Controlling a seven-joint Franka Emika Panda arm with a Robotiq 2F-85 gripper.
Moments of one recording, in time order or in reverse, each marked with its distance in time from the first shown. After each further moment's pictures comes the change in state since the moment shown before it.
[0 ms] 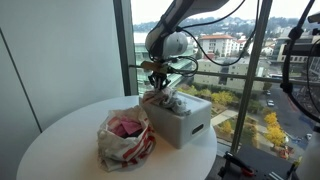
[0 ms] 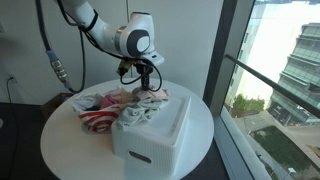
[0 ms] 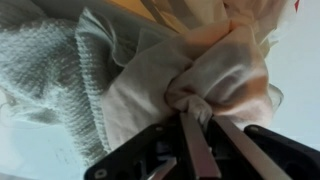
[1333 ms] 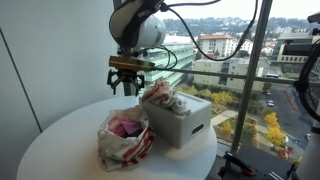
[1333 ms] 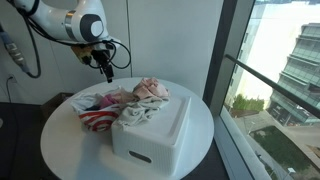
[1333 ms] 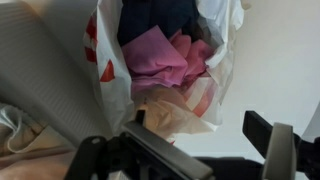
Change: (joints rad) arm 0.176 -0.108 0.160 -0.056 -0.007 -0.007 -0.298
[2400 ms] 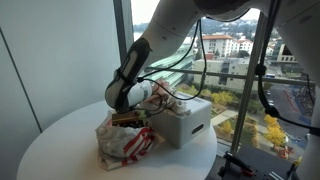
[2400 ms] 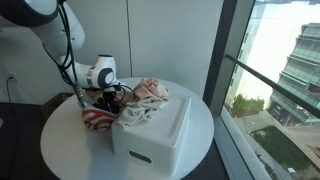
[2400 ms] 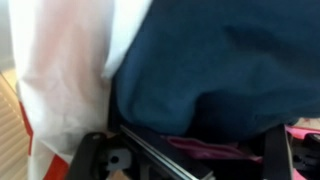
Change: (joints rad) arm 0.141 0.508 -0.129 0.187 0.027 0.104 -0.092
